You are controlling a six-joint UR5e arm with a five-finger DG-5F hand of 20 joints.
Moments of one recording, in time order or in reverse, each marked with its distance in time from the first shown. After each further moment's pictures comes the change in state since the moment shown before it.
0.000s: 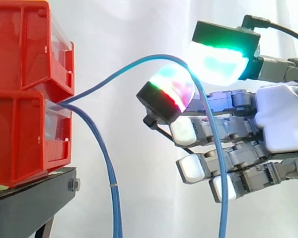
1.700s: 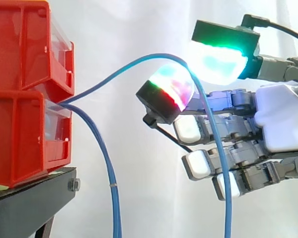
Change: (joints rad) arm 0.000 0.000 0.000 0.002 0.002 0.000
